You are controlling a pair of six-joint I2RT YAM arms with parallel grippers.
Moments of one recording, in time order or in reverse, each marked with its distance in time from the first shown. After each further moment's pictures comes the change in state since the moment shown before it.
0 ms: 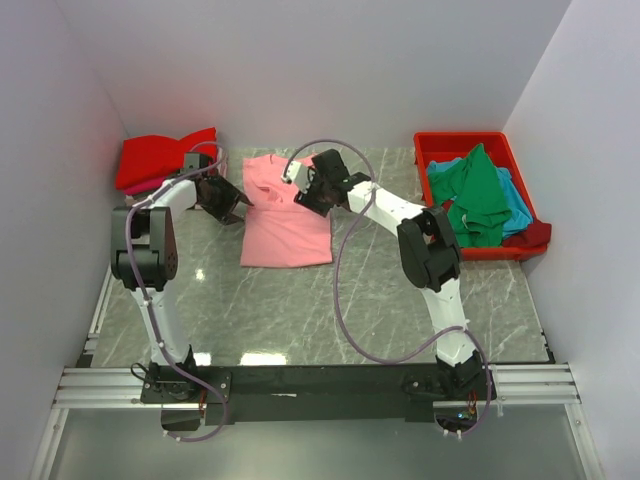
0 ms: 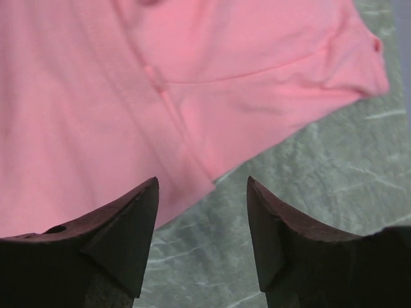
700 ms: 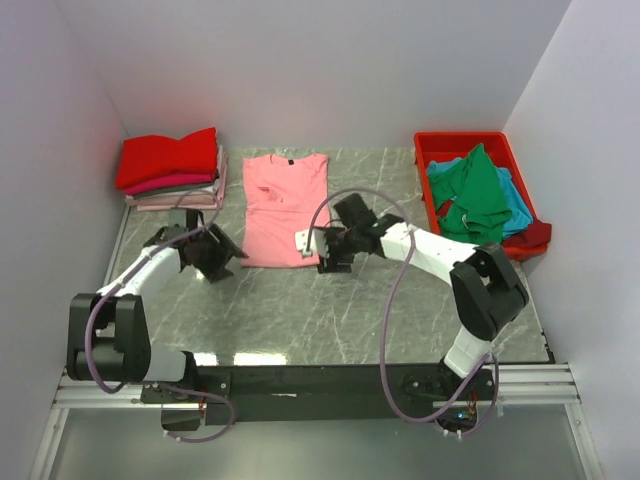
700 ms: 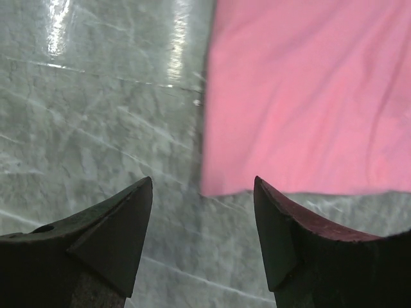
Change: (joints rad) left arm -0.009 -0.676 -0.670 0.046 -0.026 0.102; right arm 0.052 -0.544 -0.648 -0.042 -0.380 -0.351
